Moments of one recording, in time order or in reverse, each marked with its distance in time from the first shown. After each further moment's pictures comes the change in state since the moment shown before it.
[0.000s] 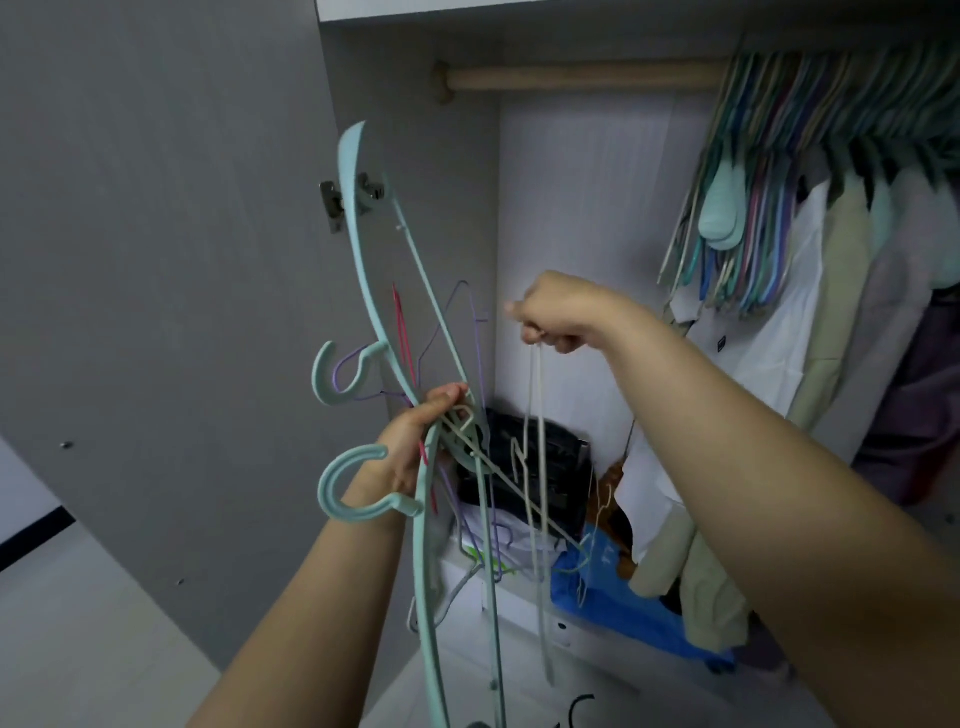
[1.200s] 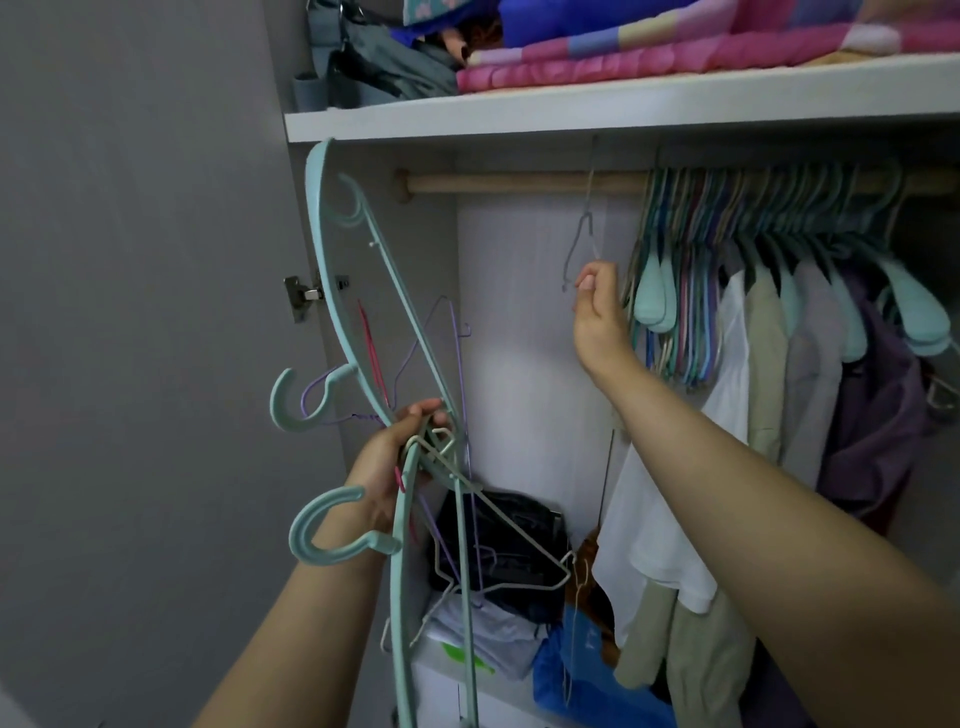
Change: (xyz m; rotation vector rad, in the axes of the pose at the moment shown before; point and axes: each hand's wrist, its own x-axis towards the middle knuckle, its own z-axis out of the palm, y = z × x) left_hand 0.031 0.045 0.037 -0.134 -0.106 0.116; right_hand 0.038 0.053 -0.067 0.278 0.929 -0.590
